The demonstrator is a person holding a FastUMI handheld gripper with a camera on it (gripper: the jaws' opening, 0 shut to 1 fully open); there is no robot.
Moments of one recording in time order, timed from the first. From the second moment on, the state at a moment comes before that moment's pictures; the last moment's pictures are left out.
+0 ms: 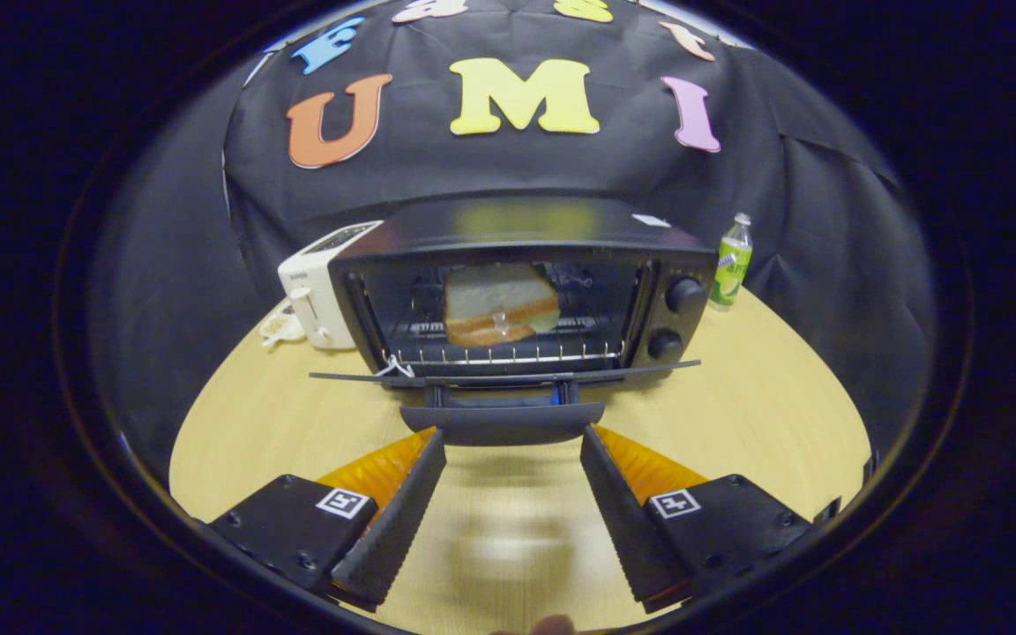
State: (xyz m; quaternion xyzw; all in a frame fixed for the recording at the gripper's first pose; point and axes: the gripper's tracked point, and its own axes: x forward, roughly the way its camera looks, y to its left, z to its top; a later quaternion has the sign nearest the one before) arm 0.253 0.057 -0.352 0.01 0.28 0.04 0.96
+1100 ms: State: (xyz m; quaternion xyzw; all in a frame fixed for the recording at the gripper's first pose) arm 0.140 0.011 -0.008 0.02 0.03 0.04 1.00
